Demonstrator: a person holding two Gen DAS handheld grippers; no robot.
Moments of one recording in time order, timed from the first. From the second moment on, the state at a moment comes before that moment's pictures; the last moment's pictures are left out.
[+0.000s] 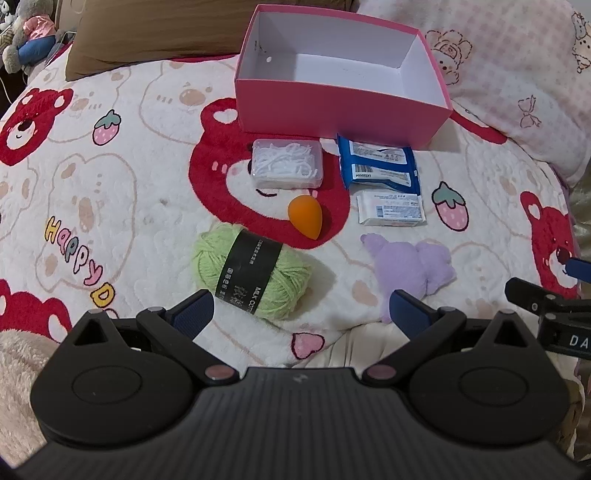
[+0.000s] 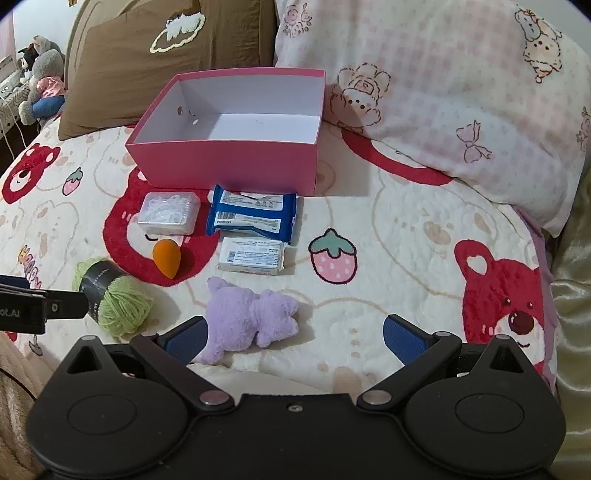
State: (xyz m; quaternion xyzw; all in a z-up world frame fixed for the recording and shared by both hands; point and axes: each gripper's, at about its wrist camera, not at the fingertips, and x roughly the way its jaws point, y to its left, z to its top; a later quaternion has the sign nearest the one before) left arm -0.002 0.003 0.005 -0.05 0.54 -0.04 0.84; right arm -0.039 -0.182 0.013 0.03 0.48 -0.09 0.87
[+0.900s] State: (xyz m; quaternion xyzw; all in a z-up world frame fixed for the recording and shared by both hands) left arm -0.015 0.005 0.016 -0.05 0.53 -0.05 0.85; right arm -0.044 -0.171 0.023 0.00 0.48 -0.09 0.87
